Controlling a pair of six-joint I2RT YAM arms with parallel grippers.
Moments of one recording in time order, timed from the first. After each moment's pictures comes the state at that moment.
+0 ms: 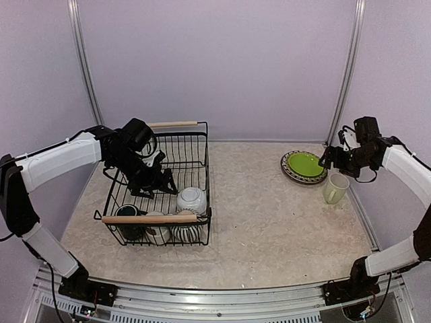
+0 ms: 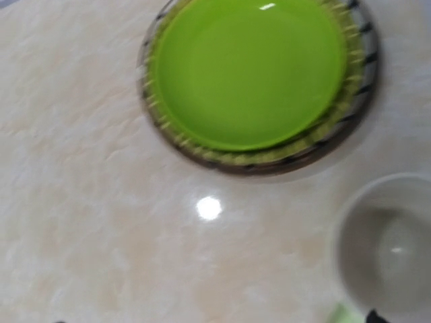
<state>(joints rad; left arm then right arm) -0.56 1.57 1.33 -0.91 0.32 -0.45 0.00 1.29 1.11 -0.66 -0.18 0.24</state>
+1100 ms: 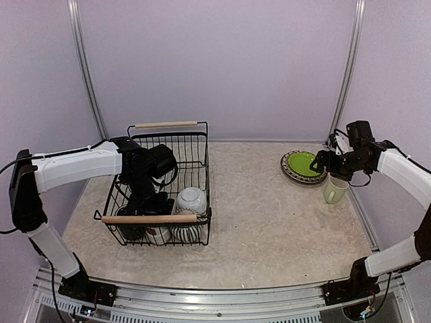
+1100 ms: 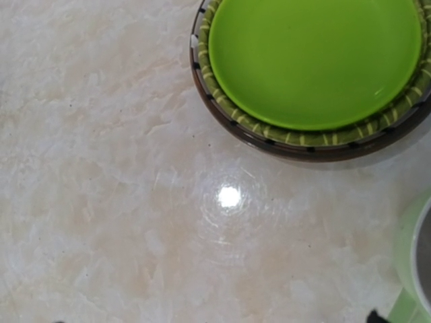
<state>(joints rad) -0.78 1.65 1.33 -1.19 0.02 -0.67 0.08 1.28 1.05 -0.60 -0.22 0.26</state>
